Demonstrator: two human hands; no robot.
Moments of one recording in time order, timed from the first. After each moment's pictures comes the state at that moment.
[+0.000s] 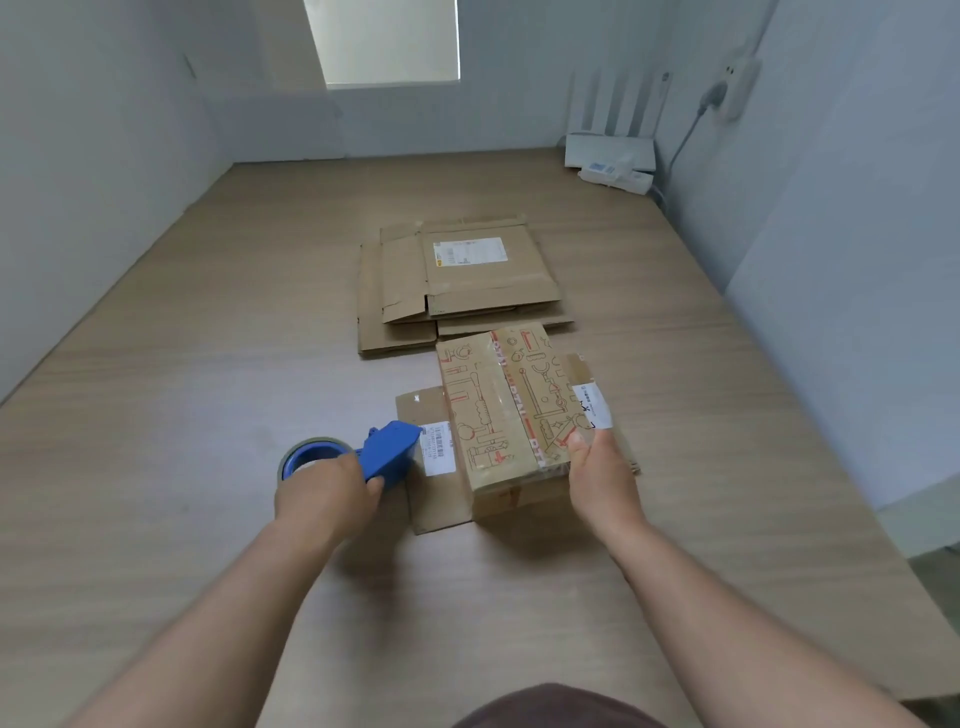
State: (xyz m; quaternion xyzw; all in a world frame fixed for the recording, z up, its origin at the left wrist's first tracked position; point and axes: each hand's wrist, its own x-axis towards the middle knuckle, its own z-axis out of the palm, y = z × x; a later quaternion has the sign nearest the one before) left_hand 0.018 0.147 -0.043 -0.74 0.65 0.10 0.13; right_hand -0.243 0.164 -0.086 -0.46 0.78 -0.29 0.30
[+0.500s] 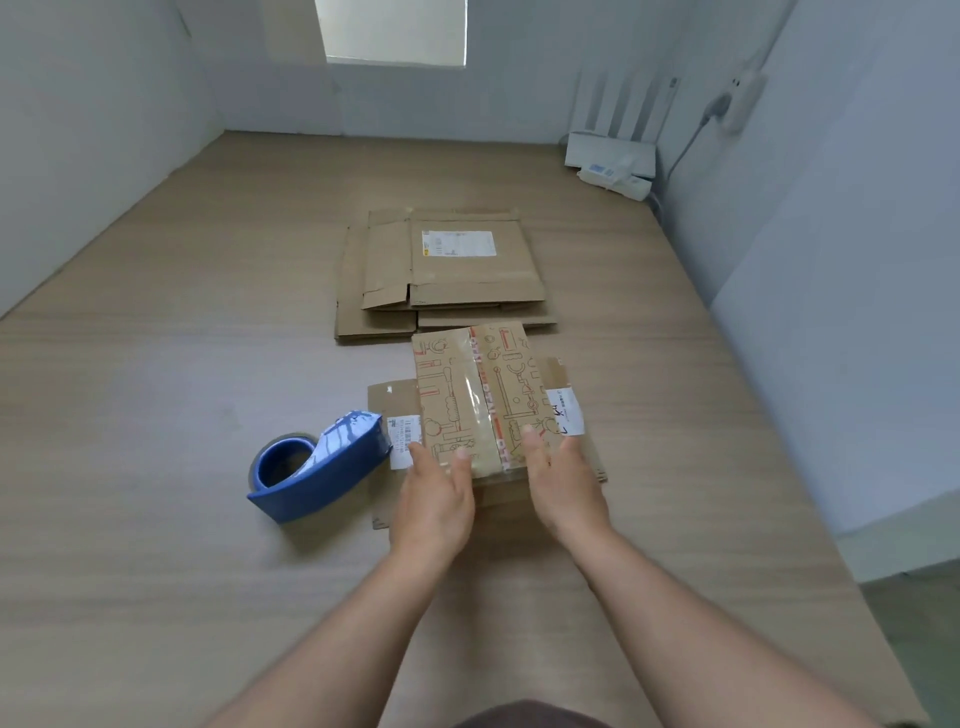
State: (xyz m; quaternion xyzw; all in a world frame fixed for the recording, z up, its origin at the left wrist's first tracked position) left_hand -0.108 0.177 -0.074 -0.73 0.54 0.36 -0.21; right_hand -0.246 0.165 -0.078 -0.46 0.79 -0.25 0.33
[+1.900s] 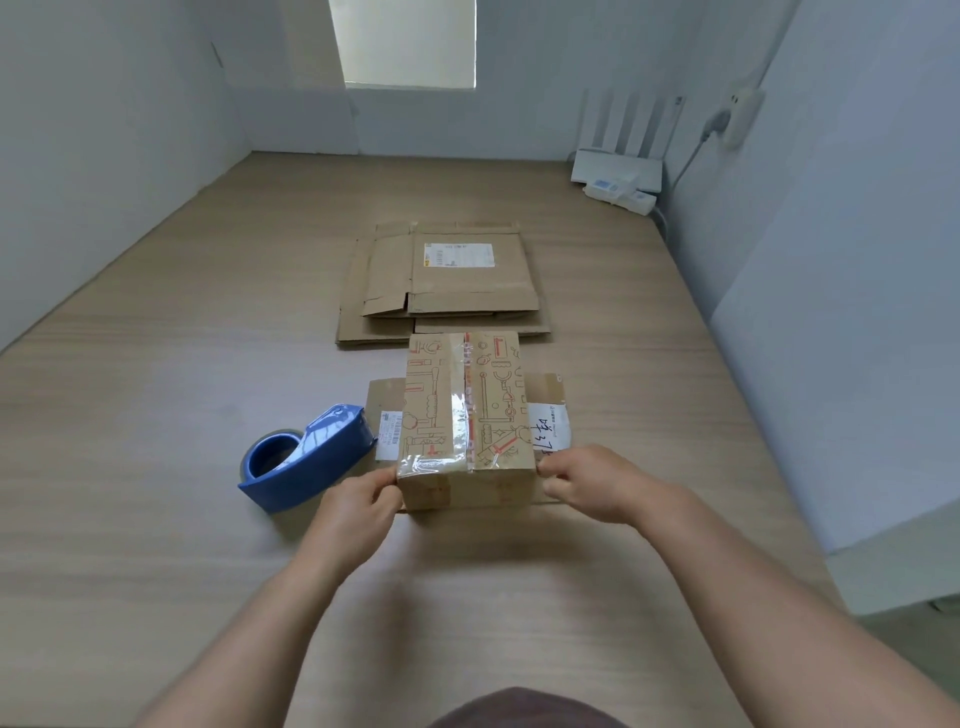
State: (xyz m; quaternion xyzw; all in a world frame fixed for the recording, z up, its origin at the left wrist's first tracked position) left_hand -0.060 0.197 -0.054 -0.70 0.56 0.39 -0.22; right_hand -0.326 0.155 -0.035 -0.75 0.58 0.05 0.31
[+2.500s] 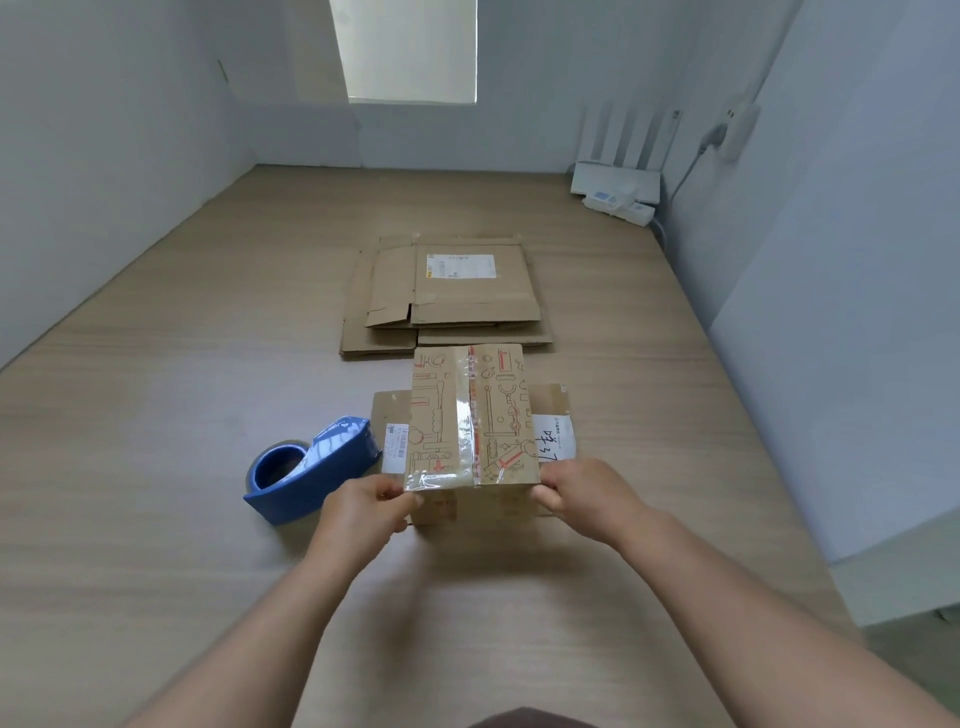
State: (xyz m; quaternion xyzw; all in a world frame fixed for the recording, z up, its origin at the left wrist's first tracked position) left_hand -0.061 0.188 -0.052 -0.73 0.51 0.39 -0.22; right_hand -0.313 0.158 -0.053 -0.77 0.61 0.02 0.21
